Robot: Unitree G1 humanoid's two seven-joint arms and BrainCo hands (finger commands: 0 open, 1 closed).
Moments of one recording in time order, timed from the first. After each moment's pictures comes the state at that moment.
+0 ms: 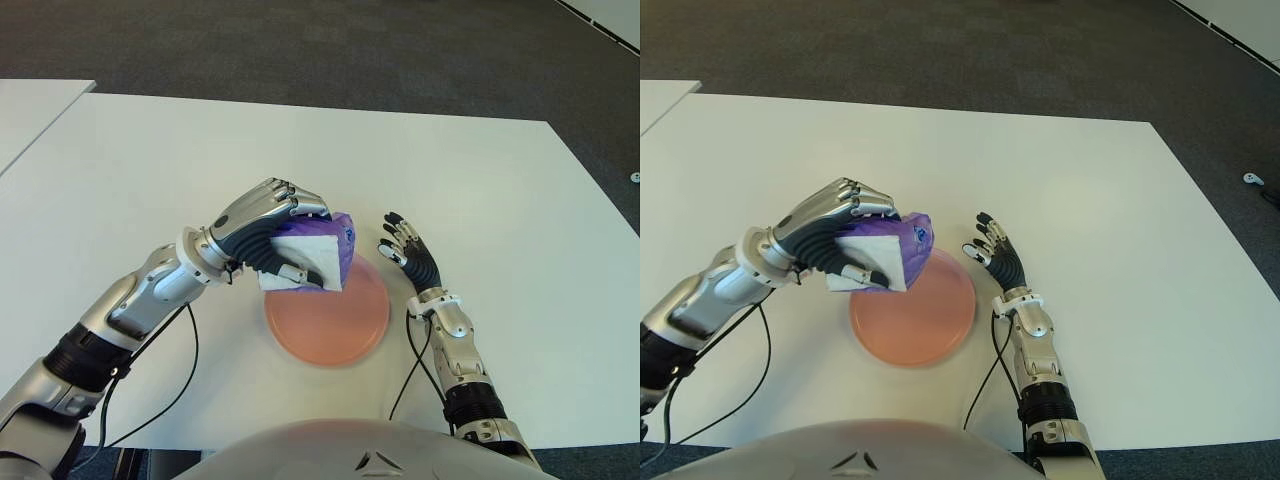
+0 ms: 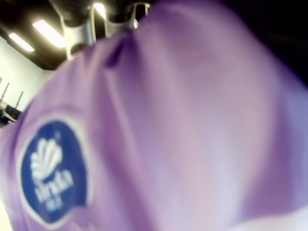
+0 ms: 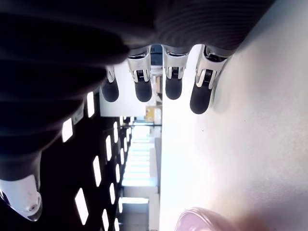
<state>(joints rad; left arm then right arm) -0.18 0.73 -0.33 -0.24 0.25 -0.61 0.00 -0.03 -0.12 0.01 0.37 0.09 -0.28 0.22</state>
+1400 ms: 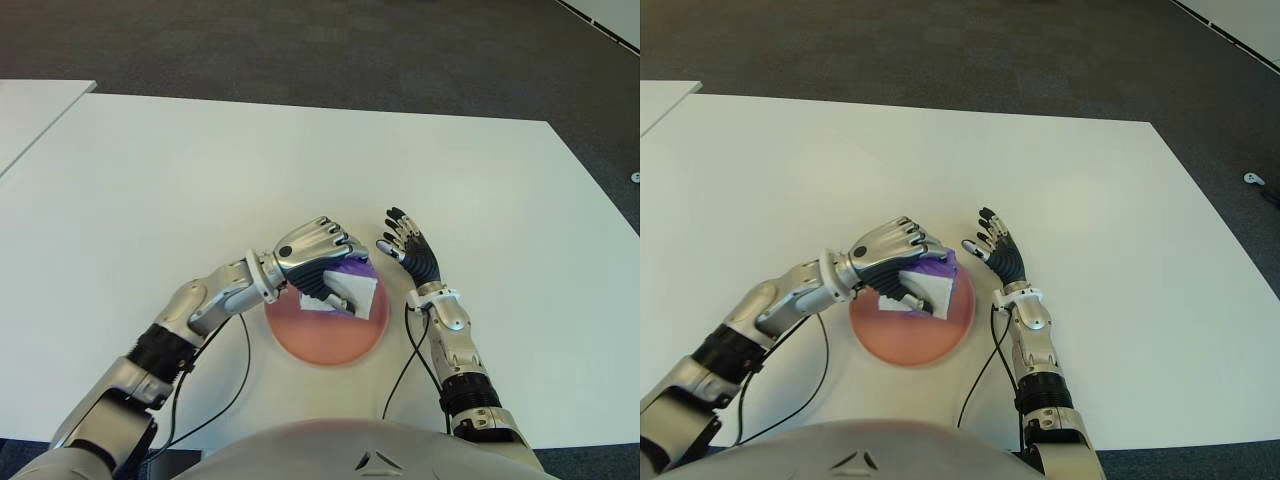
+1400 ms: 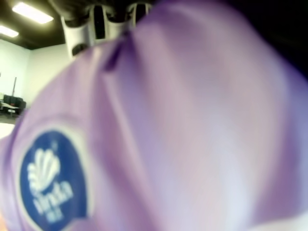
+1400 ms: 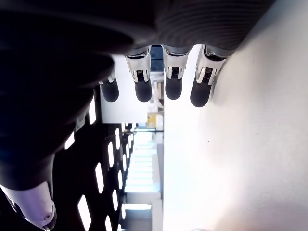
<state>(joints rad) -0.27 0.39 -0.42 0.15 0.87 -0.71 0.15 -0.08 -0.11 -0.01 0.44 0.09 -0.31 0.22</state>
